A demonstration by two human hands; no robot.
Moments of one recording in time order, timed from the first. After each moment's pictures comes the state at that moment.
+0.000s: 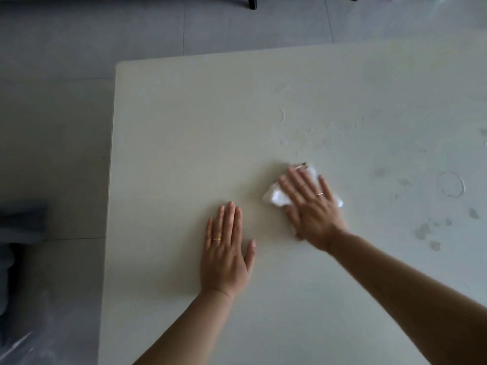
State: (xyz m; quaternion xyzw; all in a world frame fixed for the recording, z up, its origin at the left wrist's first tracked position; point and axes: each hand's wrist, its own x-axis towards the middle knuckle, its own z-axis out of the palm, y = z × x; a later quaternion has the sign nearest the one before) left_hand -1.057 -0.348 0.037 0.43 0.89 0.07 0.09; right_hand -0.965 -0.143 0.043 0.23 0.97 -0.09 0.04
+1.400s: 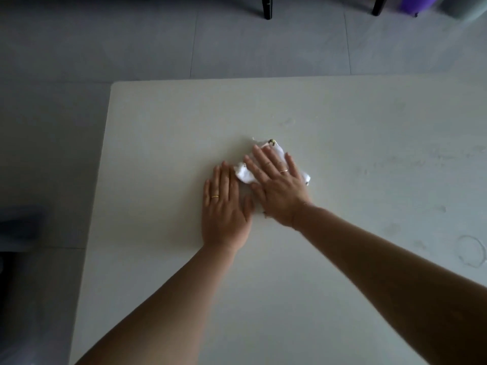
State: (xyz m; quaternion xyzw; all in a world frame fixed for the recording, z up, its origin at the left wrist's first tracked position) left_hand -1.155 -0.210 0.035 0.36 0.93 0.09 0.02; right_hand -1.101 -0.073 0.041 0.16 0.98 -0.12 0.04
